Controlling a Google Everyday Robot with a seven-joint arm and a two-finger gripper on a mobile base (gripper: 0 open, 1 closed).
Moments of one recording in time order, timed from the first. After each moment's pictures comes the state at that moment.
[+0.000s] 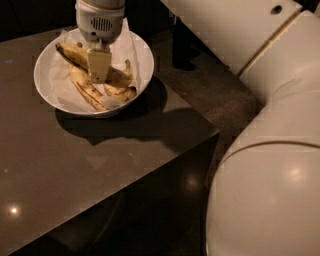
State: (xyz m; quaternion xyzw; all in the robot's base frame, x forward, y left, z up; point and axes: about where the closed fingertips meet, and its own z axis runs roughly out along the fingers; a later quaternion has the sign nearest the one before) arm 0.566 0.125 0.965 -0.77 0.62 0.06 0.14
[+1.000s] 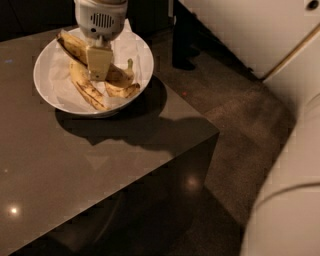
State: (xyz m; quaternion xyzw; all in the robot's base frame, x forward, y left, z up) arm 0.549 0.121 0.982 -0.76 0.62 0.05 0.16
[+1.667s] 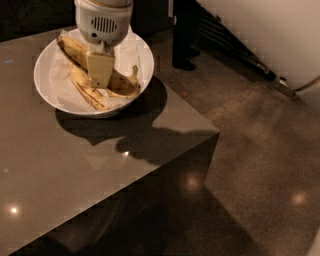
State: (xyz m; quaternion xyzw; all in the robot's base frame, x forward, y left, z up) arm 0.516 0.106 0.989 -0.75 0.64 0.05 0.16
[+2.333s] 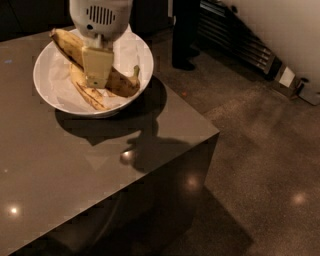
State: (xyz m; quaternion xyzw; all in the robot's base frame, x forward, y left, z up) arm 0.487 0.104 1.008 -0.74 0.65 0.05 0.16
